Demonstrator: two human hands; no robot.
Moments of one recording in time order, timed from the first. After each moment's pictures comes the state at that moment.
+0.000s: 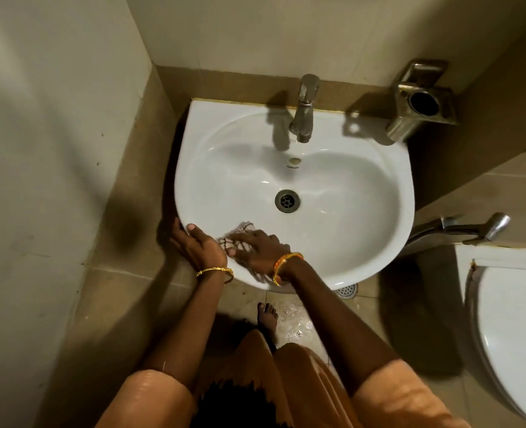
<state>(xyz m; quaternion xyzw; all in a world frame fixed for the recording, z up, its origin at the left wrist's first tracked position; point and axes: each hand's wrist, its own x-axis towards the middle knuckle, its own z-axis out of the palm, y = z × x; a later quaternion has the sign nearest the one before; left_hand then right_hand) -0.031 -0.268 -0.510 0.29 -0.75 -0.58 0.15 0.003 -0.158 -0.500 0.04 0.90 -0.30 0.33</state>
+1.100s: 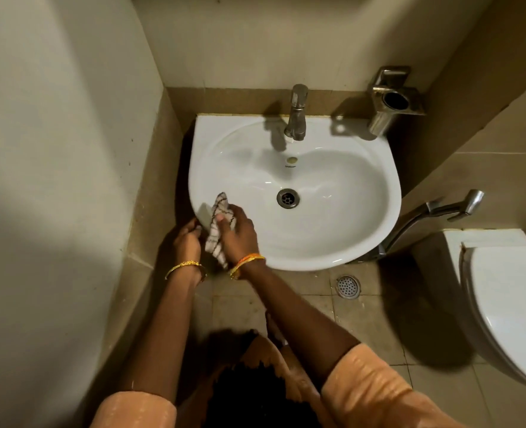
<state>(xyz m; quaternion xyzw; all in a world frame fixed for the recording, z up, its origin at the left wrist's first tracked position) -0.038 -0.344 -0.492 0.27 -0.67 -0.68 -0.15 0.013 -0.260 -0.447 0.27 0.73 -0.63 -0.02</state>
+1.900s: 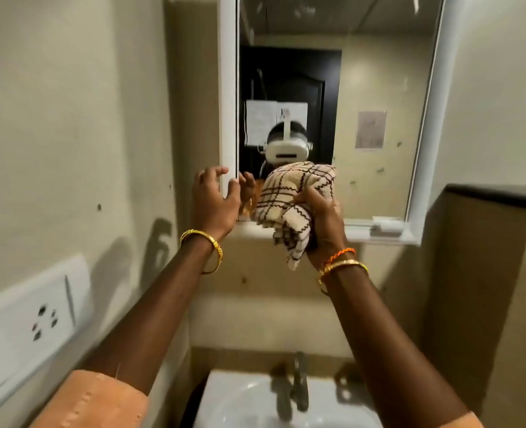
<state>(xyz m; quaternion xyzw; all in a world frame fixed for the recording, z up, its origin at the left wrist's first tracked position) -0.173 -0.248 -0.044 -0.19 -0.73 -0.55 0.36 -0.085 -0.114 -0.053 -0.05 0.51 -0.80 -0.32</state>
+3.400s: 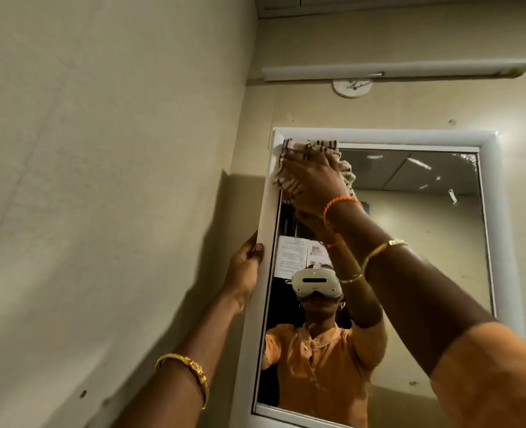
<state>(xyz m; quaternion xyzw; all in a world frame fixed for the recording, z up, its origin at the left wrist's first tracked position) -0.252 -0.237 0.103 -0.32 -0.56 -0.73 0.23 -0.189 -0.117 0.254 -0.12 0.80 0.16 -0.57</state>
